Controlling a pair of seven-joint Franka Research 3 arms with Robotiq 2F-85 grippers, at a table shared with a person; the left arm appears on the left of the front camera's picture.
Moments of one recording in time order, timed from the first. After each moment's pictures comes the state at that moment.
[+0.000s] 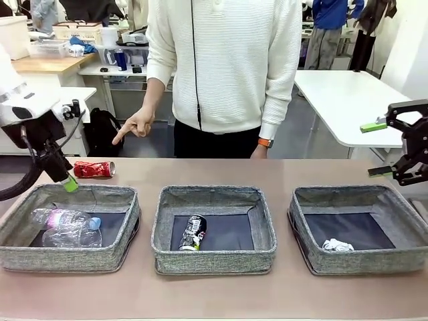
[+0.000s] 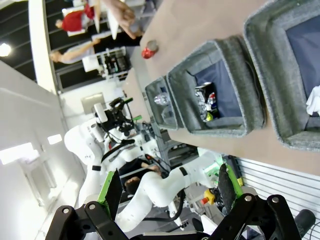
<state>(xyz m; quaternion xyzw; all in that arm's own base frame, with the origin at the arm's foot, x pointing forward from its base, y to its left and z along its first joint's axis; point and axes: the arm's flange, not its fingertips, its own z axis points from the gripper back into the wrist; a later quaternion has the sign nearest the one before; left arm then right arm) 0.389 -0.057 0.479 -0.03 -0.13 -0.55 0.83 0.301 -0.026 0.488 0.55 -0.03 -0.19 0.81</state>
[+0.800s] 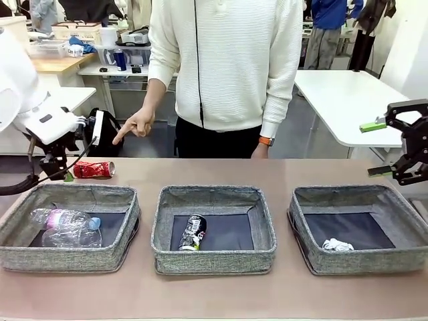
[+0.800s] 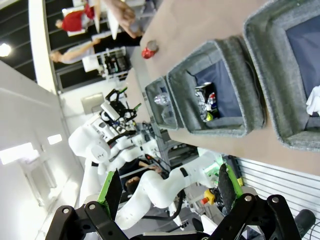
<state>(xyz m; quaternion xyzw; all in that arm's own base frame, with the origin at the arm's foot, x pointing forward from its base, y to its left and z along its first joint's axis) 0.404 -0.068 0.466 0.14 -0.14 -0.65 0.73 0.301 -0.026 0.488 0.55 -0.03 -0.19 0.81</state>
